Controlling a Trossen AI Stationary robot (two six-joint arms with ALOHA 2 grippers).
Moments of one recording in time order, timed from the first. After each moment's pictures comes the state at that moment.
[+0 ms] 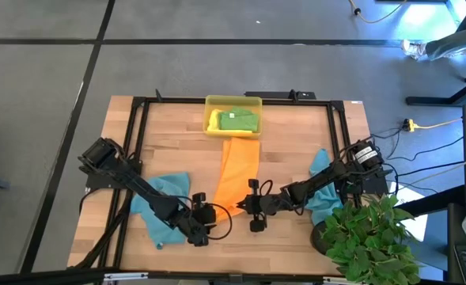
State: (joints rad) left arm -0.60 1.80 0.97 -0.17 -0.45 -0.62; right arm 0.40 1.91 0.82 0.56 0.35 0.07
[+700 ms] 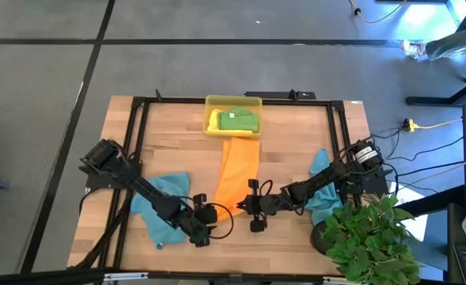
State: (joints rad) left arm -0.59 1.83 0.97 -0.16 -0.41 -0.65; right arm 0.40 1.91 0.82 0.56 0.34 0.07
